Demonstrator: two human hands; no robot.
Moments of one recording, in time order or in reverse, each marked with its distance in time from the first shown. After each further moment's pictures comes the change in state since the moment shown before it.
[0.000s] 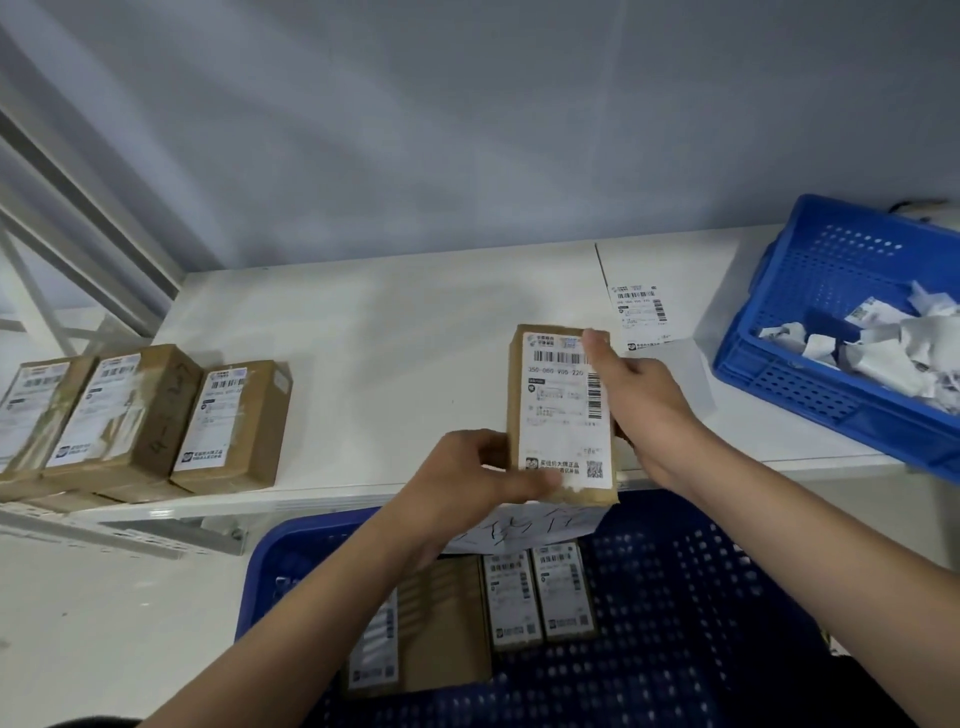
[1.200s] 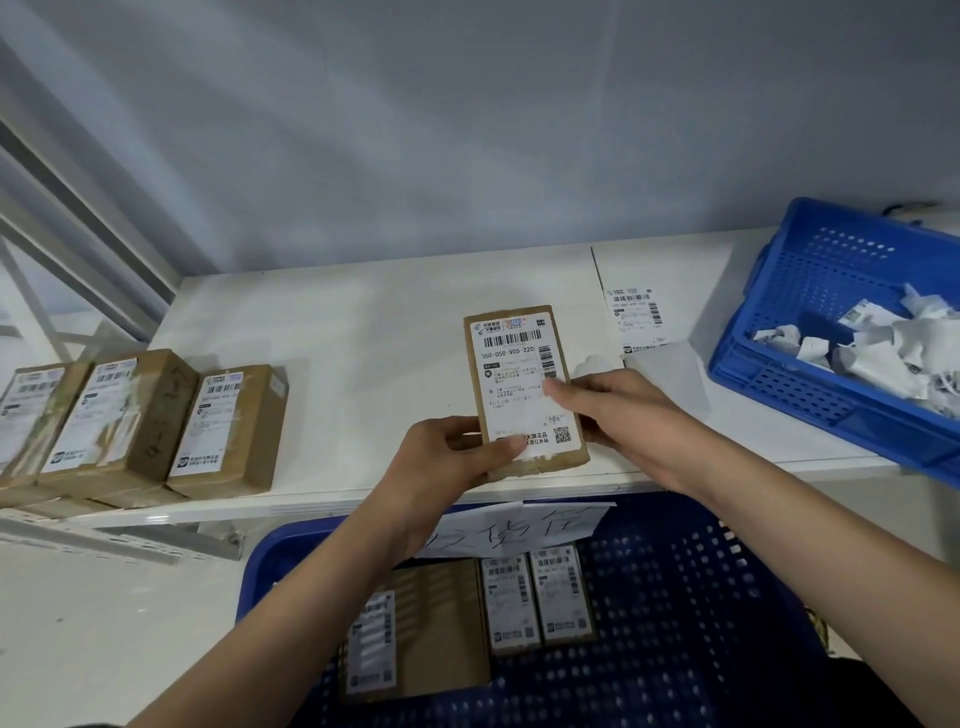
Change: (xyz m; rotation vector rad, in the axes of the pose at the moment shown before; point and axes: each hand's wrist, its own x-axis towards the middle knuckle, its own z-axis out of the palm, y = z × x) left_hand 0.007 -0.003 -0.014 -0.201 0.095 0.036; right_hand -0.008 -0.002 -0.005 0.029 -0.335 0.002
